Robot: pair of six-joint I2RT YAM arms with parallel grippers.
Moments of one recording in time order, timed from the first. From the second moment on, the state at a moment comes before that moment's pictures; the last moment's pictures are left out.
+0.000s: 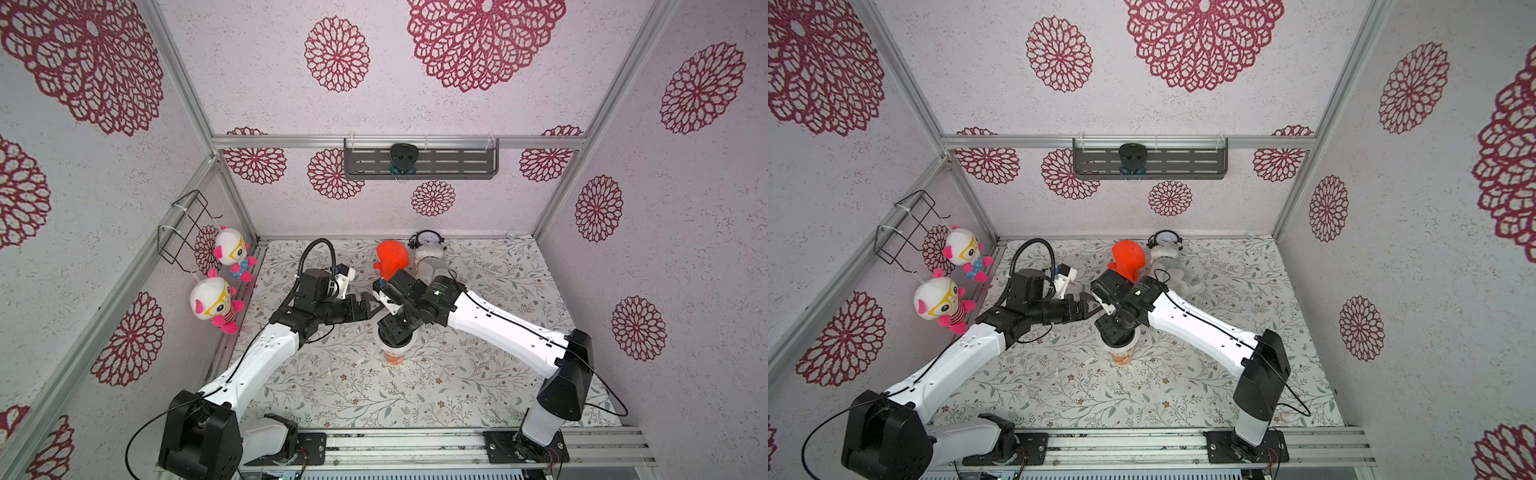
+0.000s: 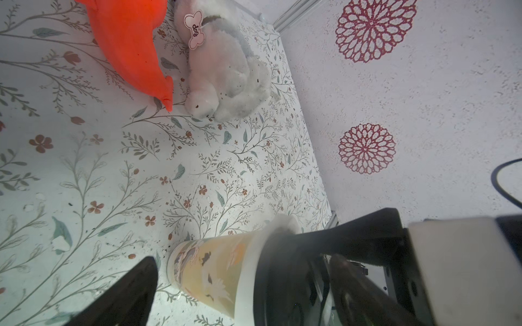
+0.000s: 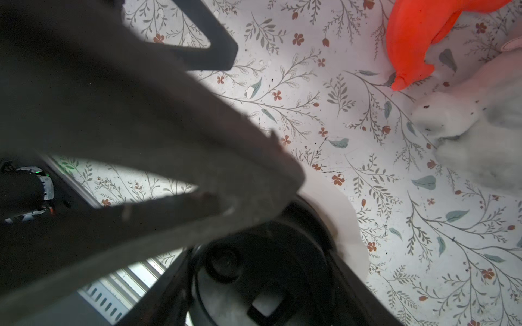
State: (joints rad) left arm -0.35 1.26 0.88 -0.27 0.63 -0.54; right arm 0.99 1.72 1.68 -1.08 0.03 0.24
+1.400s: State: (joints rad) left arm -0.40 1.25 0.78 -0.20 0.68 -0.52; right arm 0.99 1.72 1.69 -1.11 0.06 0.17
